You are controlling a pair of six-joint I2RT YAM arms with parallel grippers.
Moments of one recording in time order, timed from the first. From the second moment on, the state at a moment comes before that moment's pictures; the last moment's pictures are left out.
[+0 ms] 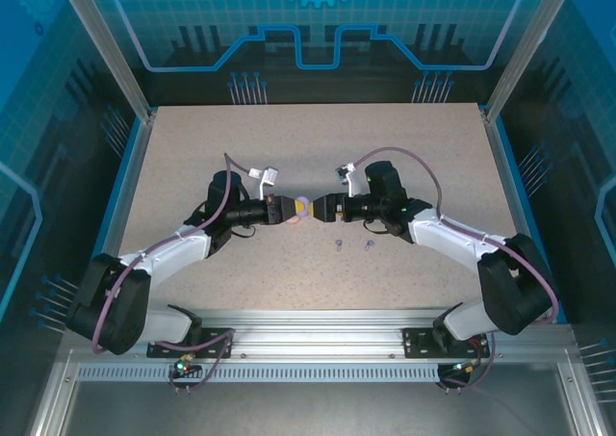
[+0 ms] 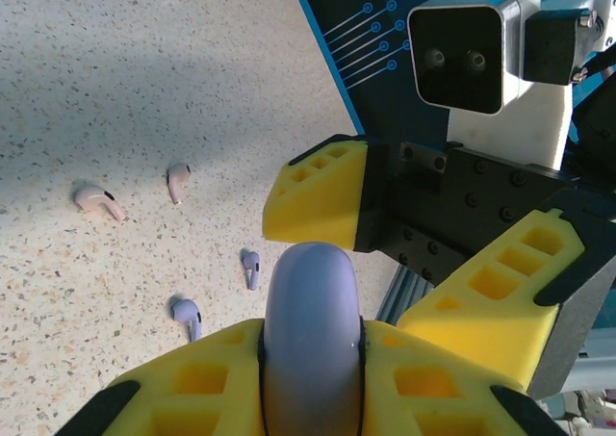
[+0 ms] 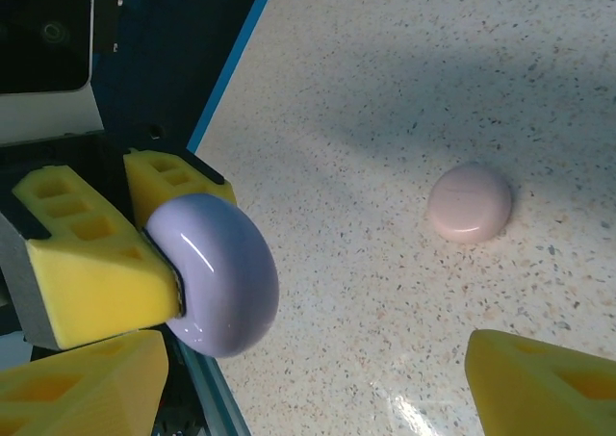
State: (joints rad) left arm -0.35 1.33 0.63 0.30 0.79 -0.71; right arm 0.54 1.45 0.84 0.05 -0.62 0.56
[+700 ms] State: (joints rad) left arm -0.35 1.29 0.63 0.29 0.82 -0.72; right arm 0.48 1.59 0.88 0.02 -0.53 0.59
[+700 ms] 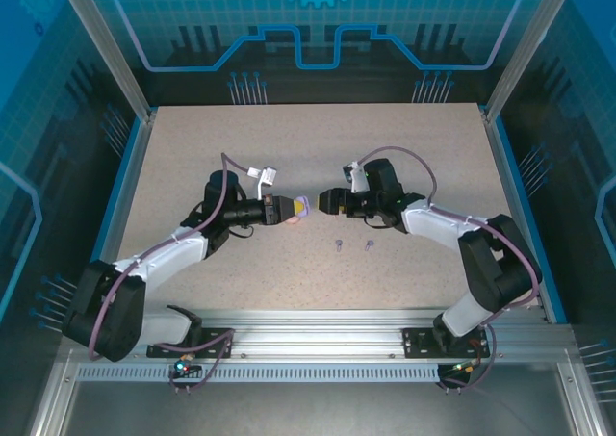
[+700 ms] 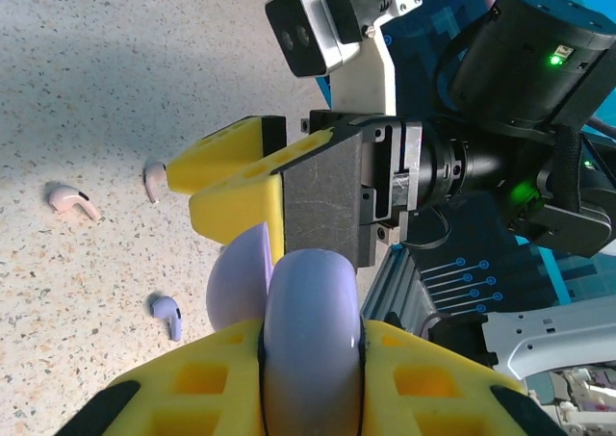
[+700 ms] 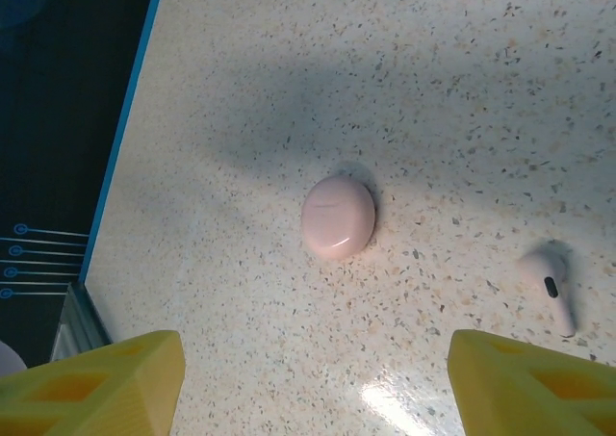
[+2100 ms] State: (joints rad) left arm -0.35 1.27 0.63 0.31 0.82 -0.72; right arm 0.54 1.49 0.83 0.10 -0.68 0.63
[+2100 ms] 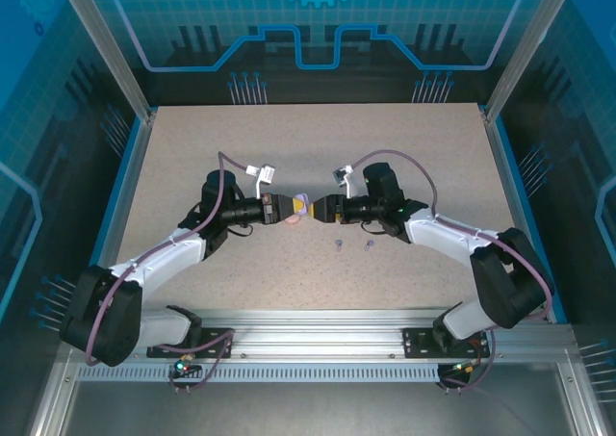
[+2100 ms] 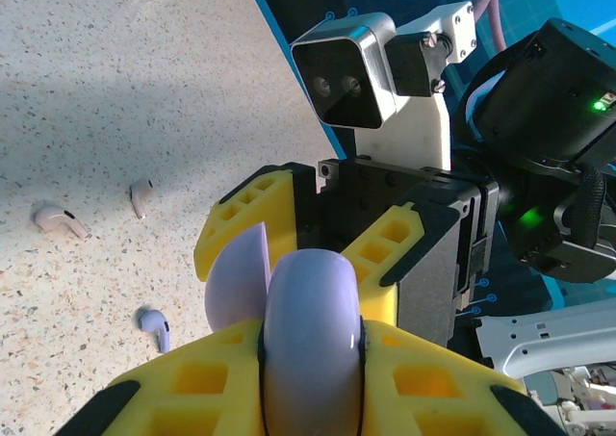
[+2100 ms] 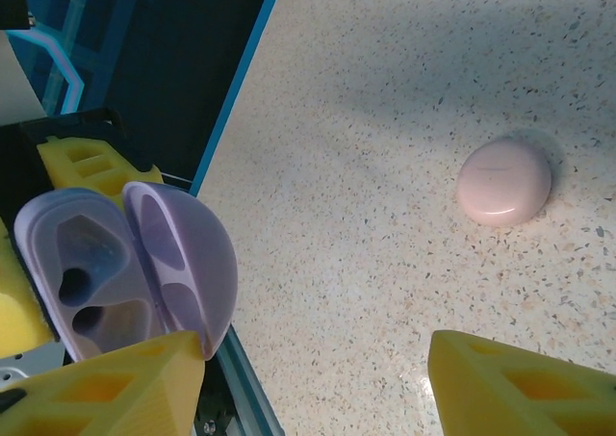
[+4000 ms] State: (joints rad) left arm -0.35 1.25 0.85 -0.03 0.71 -0.55; right arm 0.42 1.53 1.09 -0.25 -0.62 0.37
